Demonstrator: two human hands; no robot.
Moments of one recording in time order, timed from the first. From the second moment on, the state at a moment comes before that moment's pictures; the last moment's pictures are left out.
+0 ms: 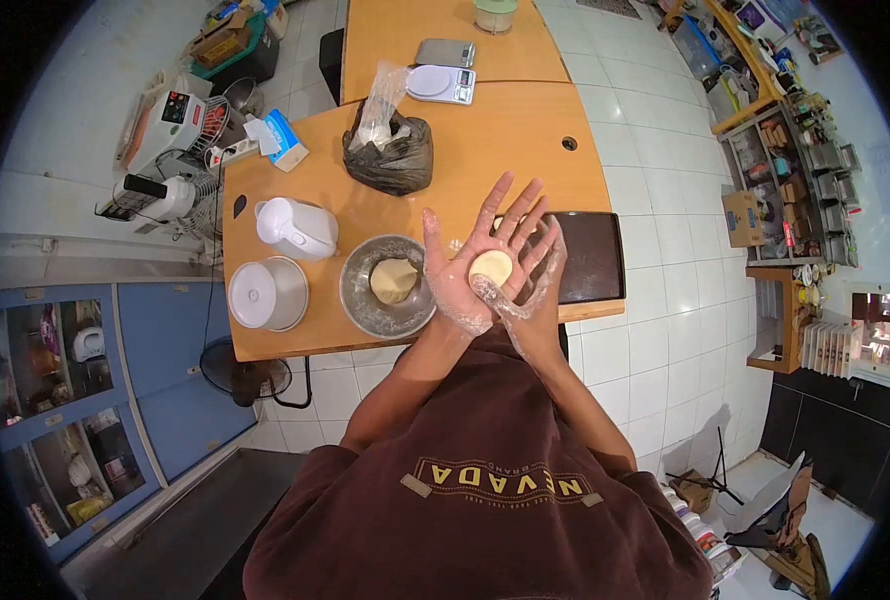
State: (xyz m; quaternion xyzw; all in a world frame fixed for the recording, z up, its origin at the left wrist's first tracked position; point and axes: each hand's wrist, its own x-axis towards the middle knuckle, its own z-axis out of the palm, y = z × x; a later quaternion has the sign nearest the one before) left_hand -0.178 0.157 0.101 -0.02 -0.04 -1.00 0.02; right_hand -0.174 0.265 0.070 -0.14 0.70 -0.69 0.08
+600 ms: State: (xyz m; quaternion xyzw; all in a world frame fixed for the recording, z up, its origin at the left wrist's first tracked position) left_hand -0.178 0.145 0.090 -0.03 -0.09 -0.99 0.02; right_hand -0.177 0.265 0.076 -0.17 0.77 -0.61 -0.03
